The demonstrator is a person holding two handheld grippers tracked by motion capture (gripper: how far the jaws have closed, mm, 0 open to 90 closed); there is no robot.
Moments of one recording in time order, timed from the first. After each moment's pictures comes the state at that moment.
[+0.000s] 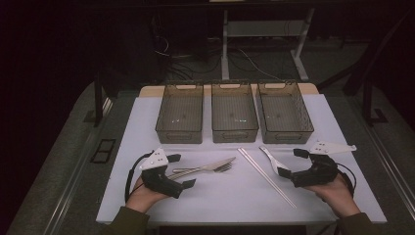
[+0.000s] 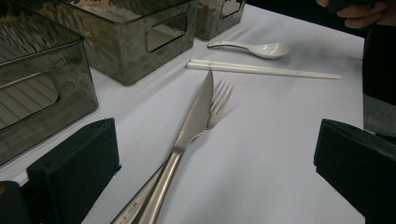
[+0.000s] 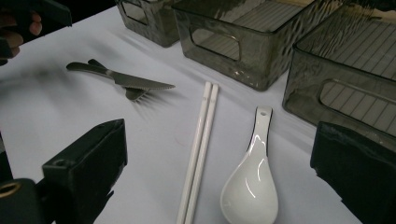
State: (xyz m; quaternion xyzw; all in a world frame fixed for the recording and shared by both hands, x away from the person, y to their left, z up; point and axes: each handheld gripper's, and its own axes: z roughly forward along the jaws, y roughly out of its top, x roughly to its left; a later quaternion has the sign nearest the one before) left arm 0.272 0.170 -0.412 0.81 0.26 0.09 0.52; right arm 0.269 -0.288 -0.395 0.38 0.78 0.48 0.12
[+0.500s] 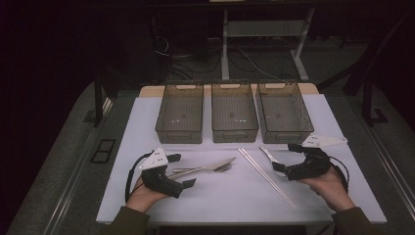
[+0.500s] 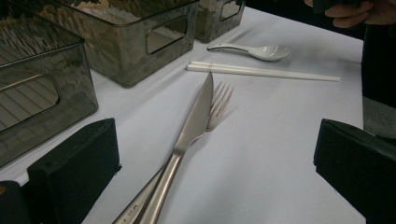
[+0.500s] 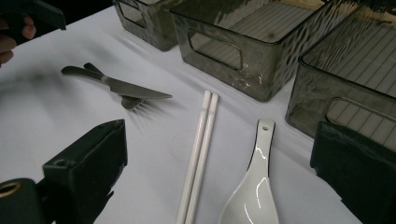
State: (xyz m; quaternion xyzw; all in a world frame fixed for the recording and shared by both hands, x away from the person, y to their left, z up) left arm 0.273 0.170 -0.413 0.81 0.26 0.09 0.52; right arm 0.287 -0.276 -0.394 0.38 0.79 0.47 0.11
